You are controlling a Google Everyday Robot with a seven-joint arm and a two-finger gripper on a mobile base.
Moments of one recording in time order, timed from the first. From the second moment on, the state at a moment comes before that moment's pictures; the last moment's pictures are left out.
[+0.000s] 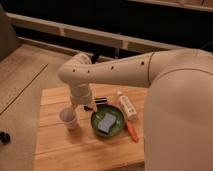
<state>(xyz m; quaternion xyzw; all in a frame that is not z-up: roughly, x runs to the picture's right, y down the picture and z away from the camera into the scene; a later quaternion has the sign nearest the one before) -0.108 0.103 0.703 -0.26 0.23 0.64 0.68</state>
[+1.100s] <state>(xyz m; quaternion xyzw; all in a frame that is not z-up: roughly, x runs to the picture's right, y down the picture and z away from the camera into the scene) -0.027 0.065 0.708 -0.14 0.20 0.62 0.75</state>
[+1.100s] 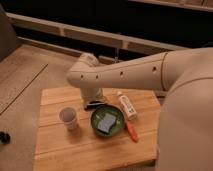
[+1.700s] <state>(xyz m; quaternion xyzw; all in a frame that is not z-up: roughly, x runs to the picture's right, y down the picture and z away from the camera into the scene) 0.019 0.062 0.690 -0.10 0.20 0.62 0.75</state>
